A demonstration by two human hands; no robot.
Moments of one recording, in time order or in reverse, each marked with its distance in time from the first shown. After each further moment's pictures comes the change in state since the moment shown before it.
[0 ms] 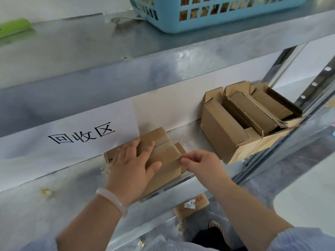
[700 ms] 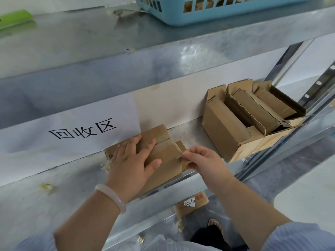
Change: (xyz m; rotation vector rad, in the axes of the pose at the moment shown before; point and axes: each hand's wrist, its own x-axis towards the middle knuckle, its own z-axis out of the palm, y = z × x) left_hand -0.002 -0.004 0.001 -0.049 0.027 0.008; right_hand 0.001 -0.002 -0.002 0.422 -0.164 0.041
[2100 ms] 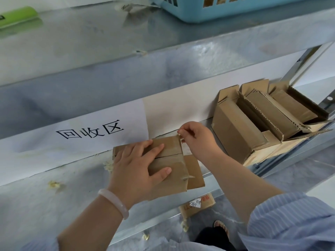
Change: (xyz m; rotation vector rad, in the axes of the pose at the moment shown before) left_hand -0.001 -0.005 -0.003 -0.035 0.038 0.017; right_hand 0.068 -0.030 0.024 -0.530 0.099 -0.348
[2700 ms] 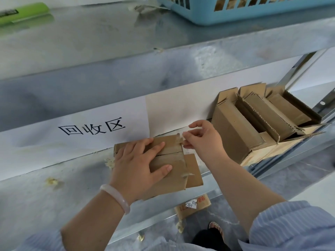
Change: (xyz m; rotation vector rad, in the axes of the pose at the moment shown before) left_hand 0.001 -0.005 0.007 0.013 0.035 0.014; right_hand -0.019 -0.011 -0.008 0.344 0.097 0.204
